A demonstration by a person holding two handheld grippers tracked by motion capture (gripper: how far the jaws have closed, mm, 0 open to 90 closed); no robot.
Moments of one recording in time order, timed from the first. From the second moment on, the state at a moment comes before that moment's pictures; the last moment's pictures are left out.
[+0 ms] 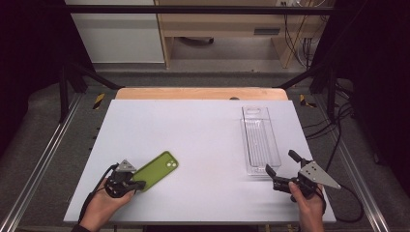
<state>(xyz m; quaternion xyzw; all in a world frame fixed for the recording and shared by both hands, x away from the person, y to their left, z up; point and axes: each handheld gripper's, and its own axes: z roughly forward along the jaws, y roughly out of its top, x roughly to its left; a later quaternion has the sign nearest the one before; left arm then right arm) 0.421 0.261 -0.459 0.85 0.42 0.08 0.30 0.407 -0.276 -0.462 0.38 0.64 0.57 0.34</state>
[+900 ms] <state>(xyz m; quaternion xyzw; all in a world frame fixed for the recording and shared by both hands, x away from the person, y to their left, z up) 0.397 0.275 -0.445 0.85 0.41 0.10 0.31 0.406 -0.272 -0.464 0.37 0.65 0.57 0.33</state>
